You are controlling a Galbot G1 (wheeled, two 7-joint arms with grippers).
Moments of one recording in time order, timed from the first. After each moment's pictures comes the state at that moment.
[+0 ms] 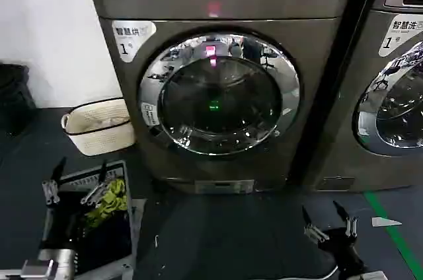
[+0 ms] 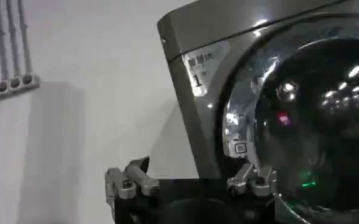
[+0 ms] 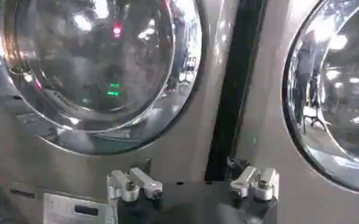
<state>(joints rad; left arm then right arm) 1.59 -1.45 -0.82 -2.31 0.00 -0.07 0.06 -1.68 1.29 0.71 2.21 0.17 0.01 -0.14</state>
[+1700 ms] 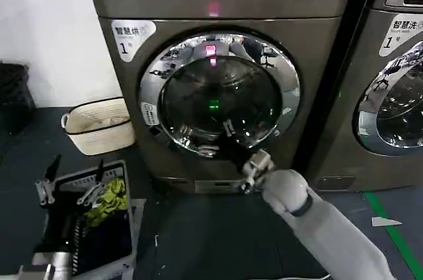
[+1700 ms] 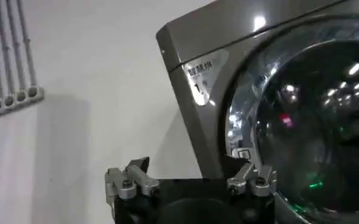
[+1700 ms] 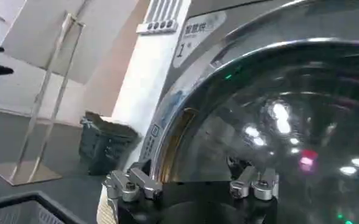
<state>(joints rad) 1.61 -1.48 -0.84 -2.37 0.06 -0.05 0.06 -0.47 1.14 -0.23 1.65 0.37 -0.08 -0.14</state>
